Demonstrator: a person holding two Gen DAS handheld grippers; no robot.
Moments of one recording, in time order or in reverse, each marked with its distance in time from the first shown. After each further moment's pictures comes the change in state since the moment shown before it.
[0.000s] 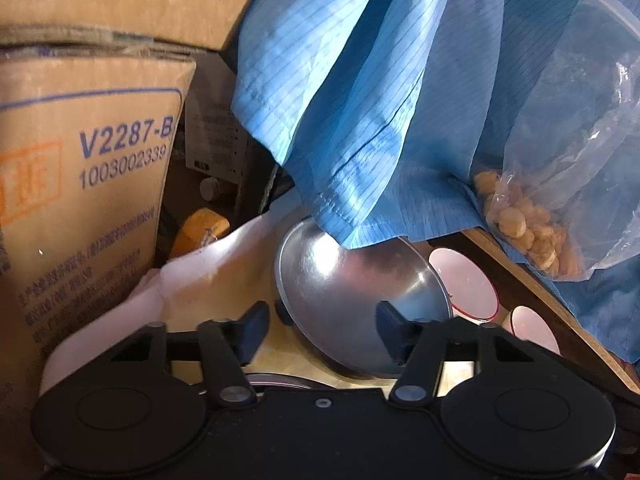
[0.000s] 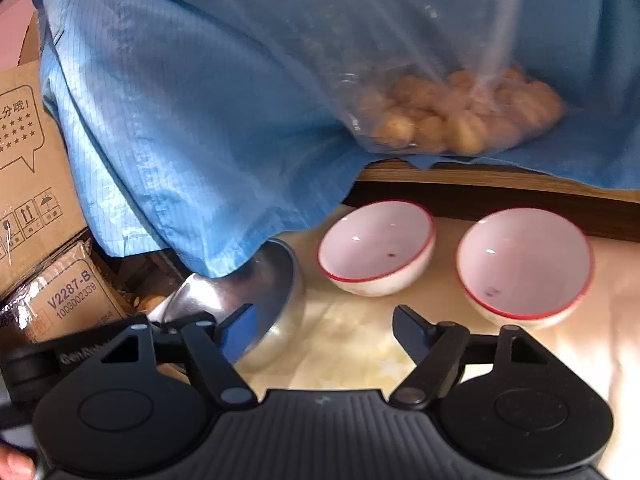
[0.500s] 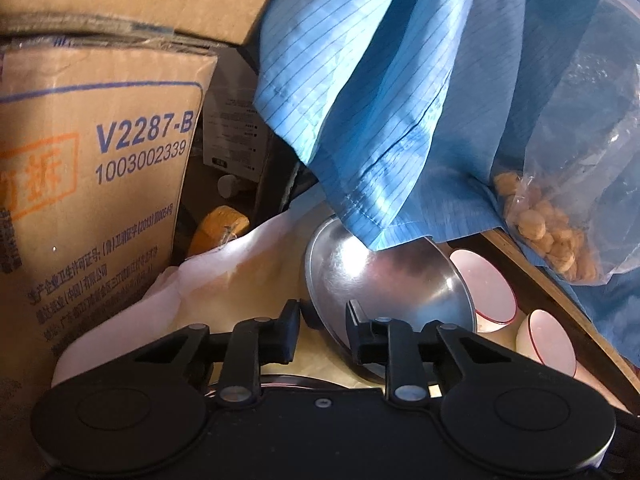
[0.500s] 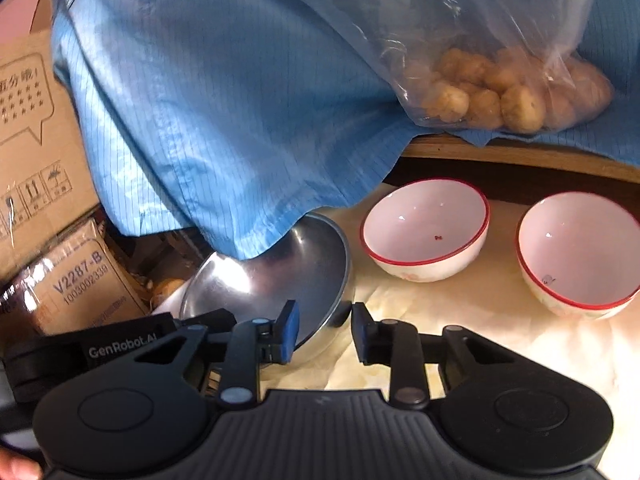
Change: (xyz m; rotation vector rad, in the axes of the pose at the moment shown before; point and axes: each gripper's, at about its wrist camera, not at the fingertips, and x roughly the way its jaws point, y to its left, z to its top) left arm -0.003 0.001 -0.001 -0.008 -0.006 0.056; right arm 0.015 0.019 0.003 -0.026 0.061 0.036
